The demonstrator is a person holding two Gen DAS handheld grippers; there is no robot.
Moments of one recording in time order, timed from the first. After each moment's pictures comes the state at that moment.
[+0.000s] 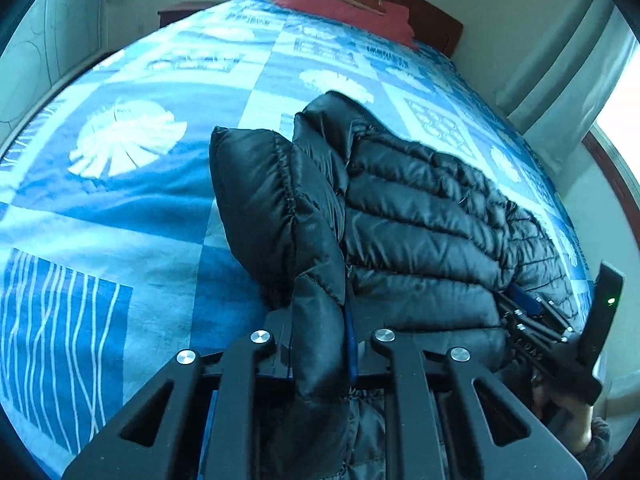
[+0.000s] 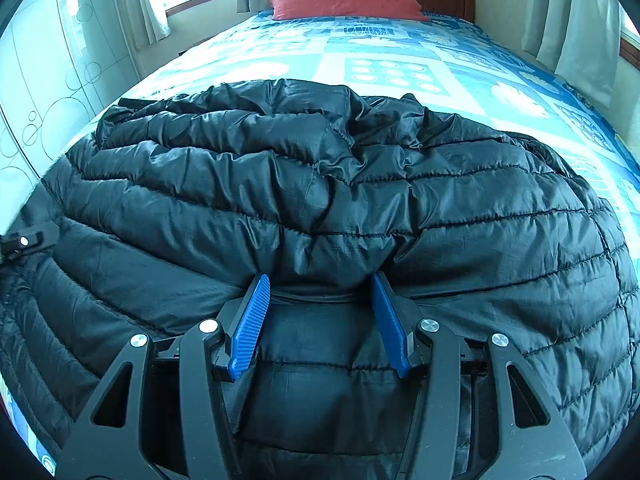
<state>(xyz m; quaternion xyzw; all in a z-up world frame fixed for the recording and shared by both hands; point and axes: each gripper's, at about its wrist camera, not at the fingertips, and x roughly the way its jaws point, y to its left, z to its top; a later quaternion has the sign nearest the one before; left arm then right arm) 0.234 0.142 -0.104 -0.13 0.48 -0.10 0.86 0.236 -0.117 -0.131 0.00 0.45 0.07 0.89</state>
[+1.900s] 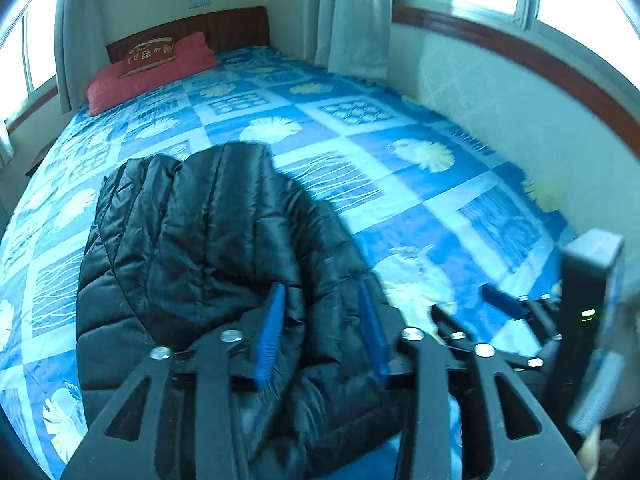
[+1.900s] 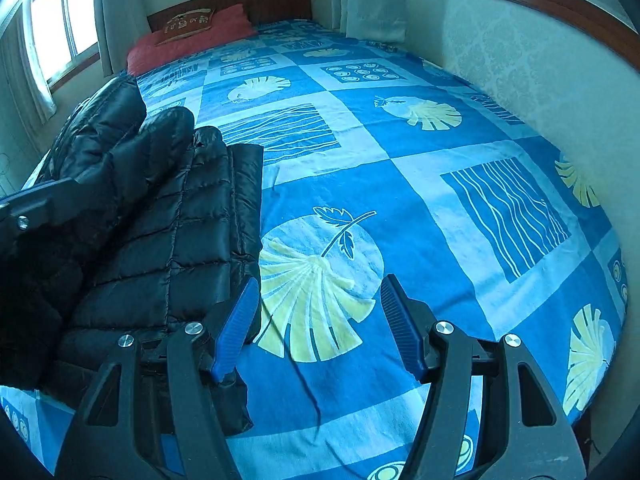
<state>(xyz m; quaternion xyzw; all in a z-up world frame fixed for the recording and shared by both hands) 0.147 -0.265 -0.028 0.08 0.40 -0.28 0.87 0.103 -0.406 -0.092 0.08 0.42 -0.14 0.89</state>
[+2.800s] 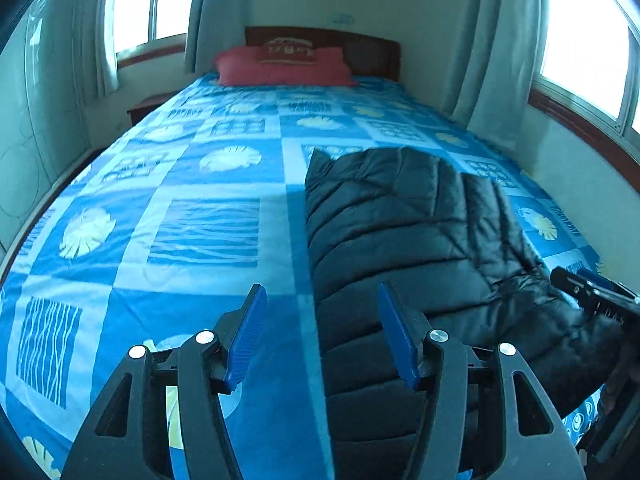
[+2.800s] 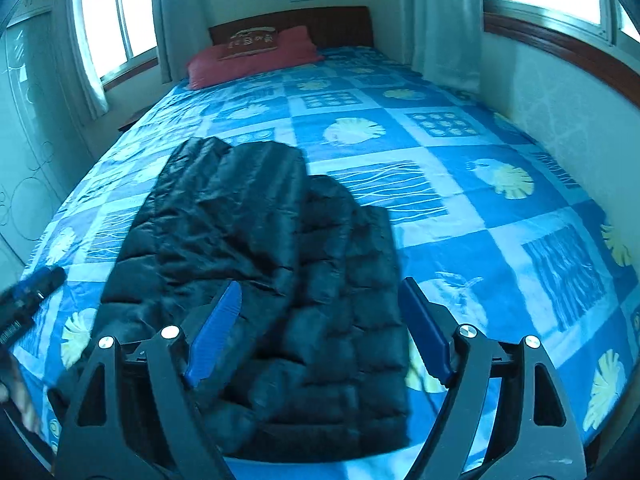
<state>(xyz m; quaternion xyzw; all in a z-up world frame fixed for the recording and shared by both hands) 0.164 -0.046 -0.043 -0.02 0.37 -0.11 0.92 0.147 -0.300 -0.032 0.07 0.39 -0.04 0.92</state>
